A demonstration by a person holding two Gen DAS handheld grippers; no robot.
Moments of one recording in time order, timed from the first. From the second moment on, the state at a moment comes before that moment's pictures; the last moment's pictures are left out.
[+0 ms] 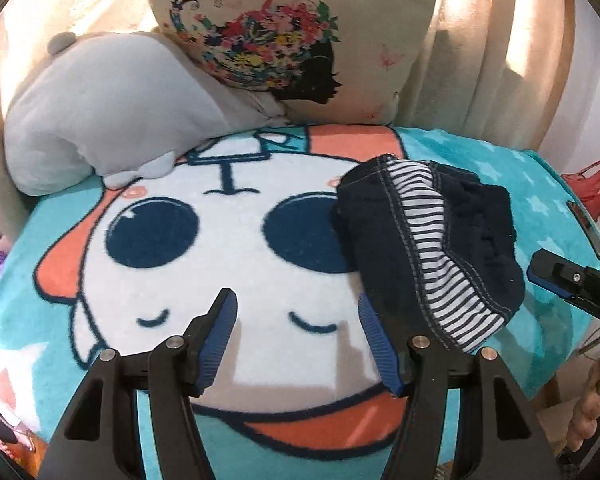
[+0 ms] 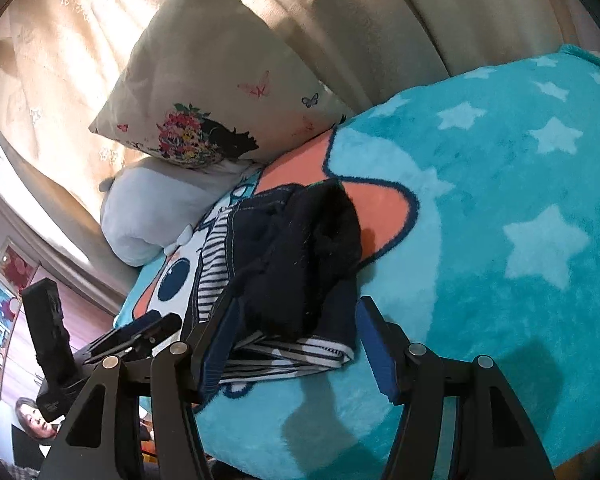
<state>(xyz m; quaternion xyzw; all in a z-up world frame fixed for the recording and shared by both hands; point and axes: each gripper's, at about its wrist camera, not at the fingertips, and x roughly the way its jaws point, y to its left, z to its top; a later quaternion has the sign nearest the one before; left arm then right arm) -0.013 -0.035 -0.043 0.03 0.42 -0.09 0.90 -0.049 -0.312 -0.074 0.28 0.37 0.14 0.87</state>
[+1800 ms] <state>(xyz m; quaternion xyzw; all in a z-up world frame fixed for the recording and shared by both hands) 0.046 -0.010 -0.053 -0.10 0.47 -0.15 0.86 -0.011 -0.345 -0.081 0.31 0.38 0.12 0.86</state>
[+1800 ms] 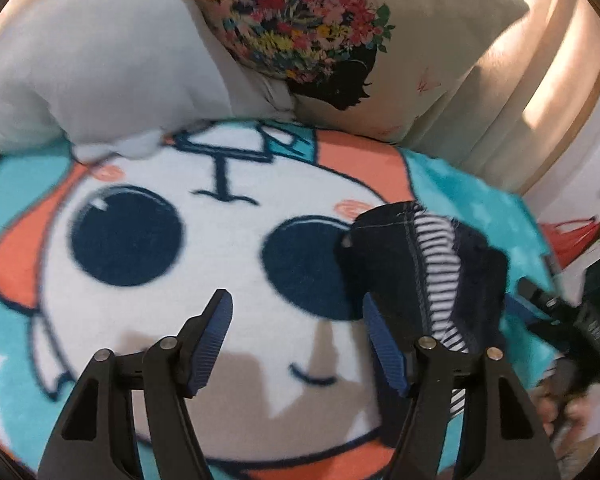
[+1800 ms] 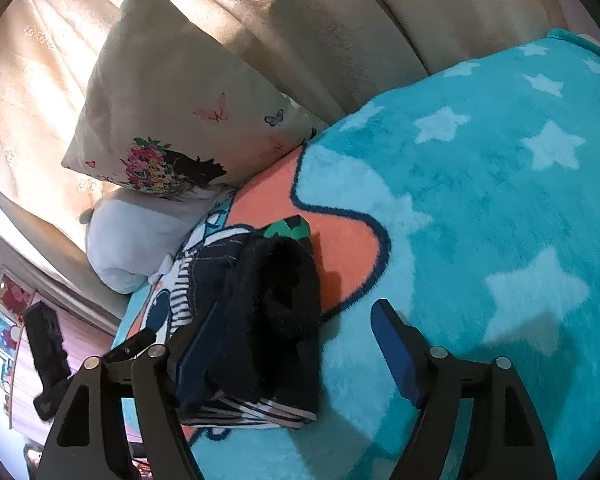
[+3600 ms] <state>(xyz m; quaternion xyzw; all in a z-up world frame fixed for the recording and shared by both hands) 0.053 0.008 -0.039 -0.14 0.43 -0.18 0.87 0.037 -0.239 -0.054 0.28 0.39 0.23 0.85</state>
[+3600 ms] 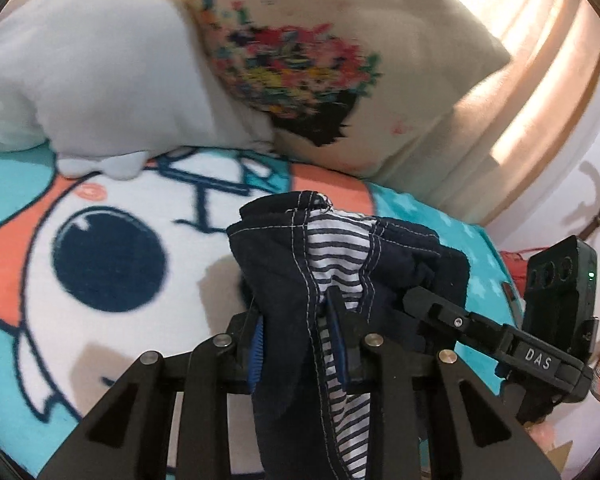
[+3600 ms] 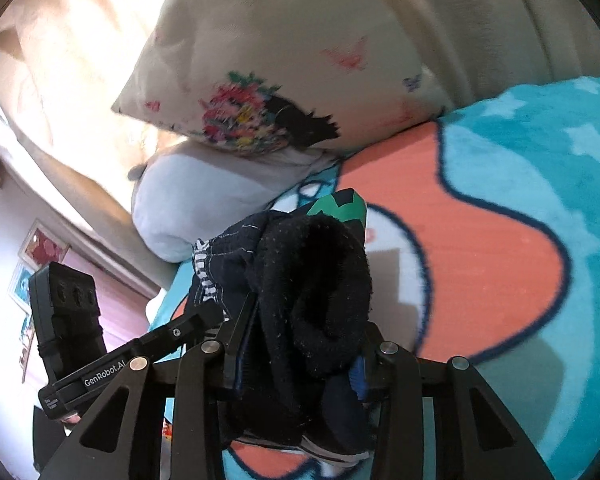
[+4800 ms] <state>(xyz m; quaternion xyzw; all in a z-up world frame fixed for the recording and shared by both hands) 0.063 0.018 -0.052 -0.13 0.44 -0.20 0.87 0.069 -0.201 -0.059 0.23 0.41 0.23 0.85</state>
